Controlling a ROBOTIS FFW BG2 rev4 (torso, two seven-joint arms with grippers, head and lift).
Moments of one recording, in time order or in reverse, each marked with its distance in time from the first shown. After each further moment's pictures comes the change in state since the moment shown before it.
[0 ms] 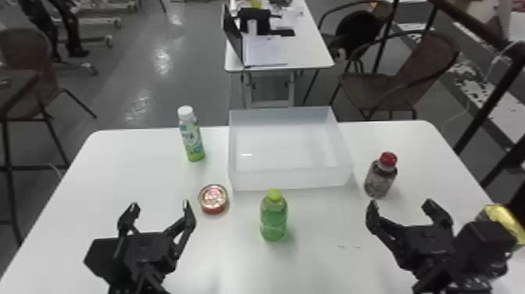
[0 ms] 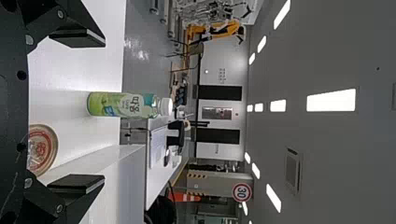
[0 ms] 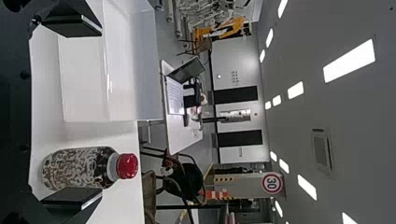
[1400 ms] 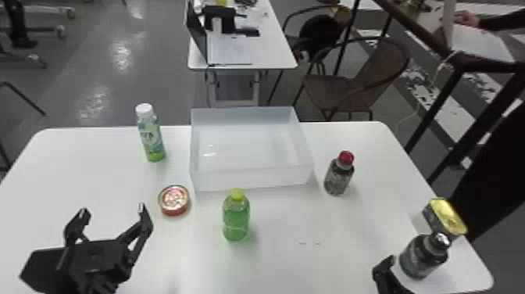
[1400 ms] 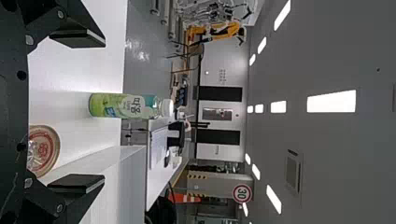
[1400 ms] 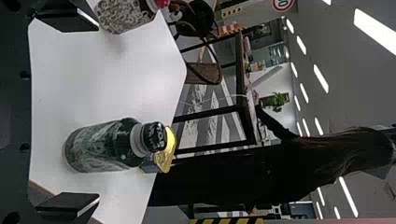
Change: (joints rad) left arm 0.007 -0.001 0.003 -0.001 0.001 -0.003 0.001; right arm 0.219 -0.122 0.220 -0.021 -0.180 -0.266 -0.940
